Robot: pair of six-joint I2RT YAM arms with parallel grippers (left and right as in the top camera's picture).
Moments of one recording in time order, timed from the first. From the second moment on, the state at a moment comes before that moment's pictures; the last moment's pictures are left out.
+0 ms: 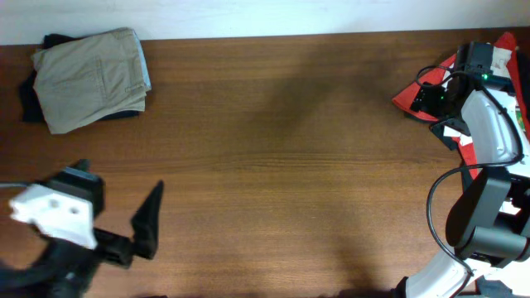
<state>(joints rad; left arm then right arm) 0.07 0.76 1.58 -1.10 0.38 0.14 -0.28 1.92 1.58 -0.85 0.10 0.26</state>
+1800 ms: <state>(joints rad) 0.03 0.01 0.01 -0.07 0.12 0.19 -0.28 1.92 1.58 -0.84 0.11 0.26</state>
